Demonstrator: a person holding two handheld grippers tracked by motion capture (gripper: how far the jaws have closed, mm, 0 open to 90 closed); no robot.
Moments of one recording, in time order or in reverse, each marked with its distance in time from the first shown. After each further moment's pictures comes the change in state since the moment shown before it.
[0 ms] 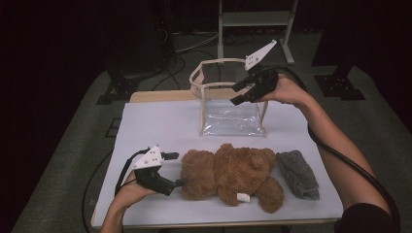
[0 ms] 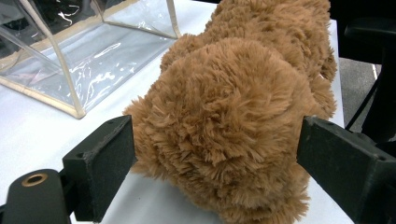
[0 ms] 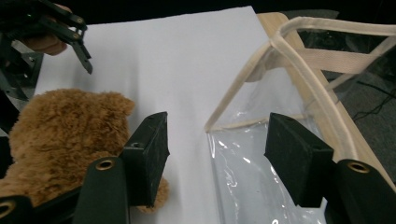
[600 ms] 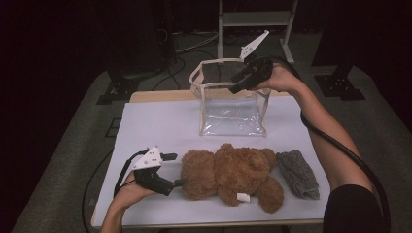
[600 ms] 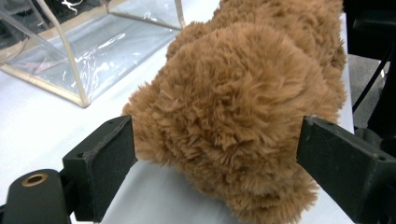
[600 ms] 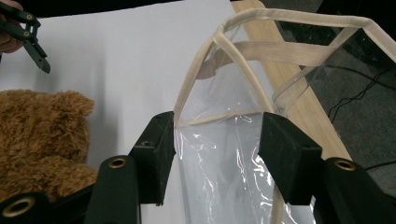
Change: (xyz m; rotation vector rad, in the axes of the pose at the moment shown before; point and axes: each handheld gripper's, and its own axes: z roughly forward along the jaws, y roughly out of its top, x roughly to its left) left arm 0.004 -0.008 0.000 0.028 0.017 -0.011; right arm -0.042 0.010 0.010 0.053 -0.037 0.022
